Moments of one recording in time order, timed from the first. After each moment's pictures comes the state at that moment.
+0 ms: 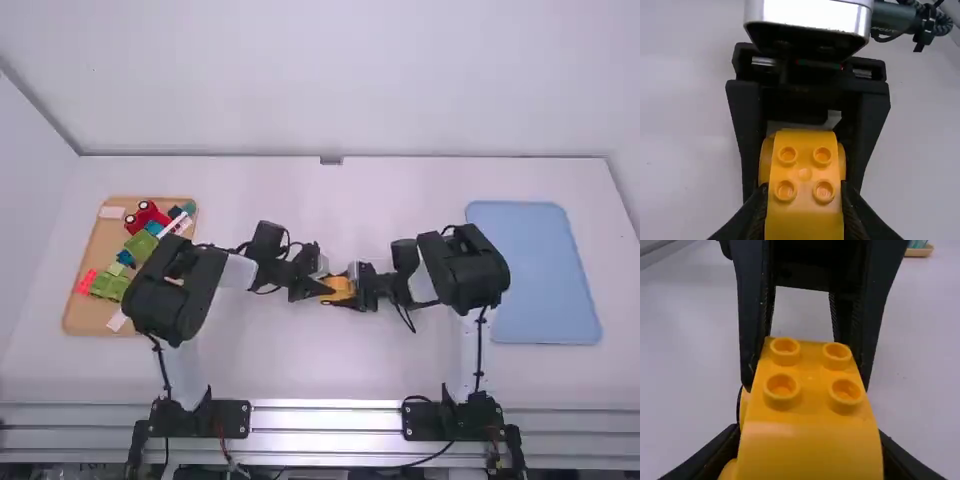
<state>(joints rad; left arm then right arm) -0.31 1.95 0.78 0.17 1.01 0.83 0.26 2.22 0.68 0.67 -1.20 -0.89</state>
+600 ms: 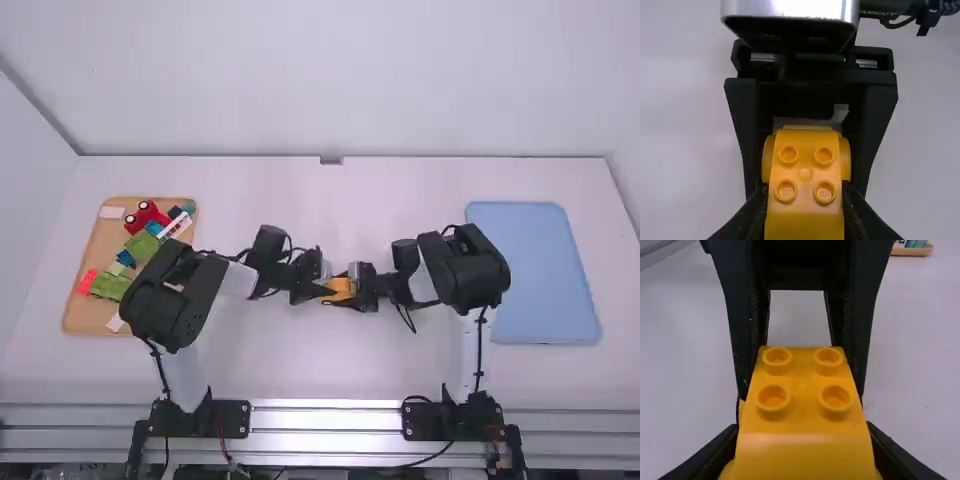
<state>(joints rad) -0.34 1.91 0.72 0.29 0.92 0.80 0.26 2.22 0.68 0.67 -1.20 -0.88</state>
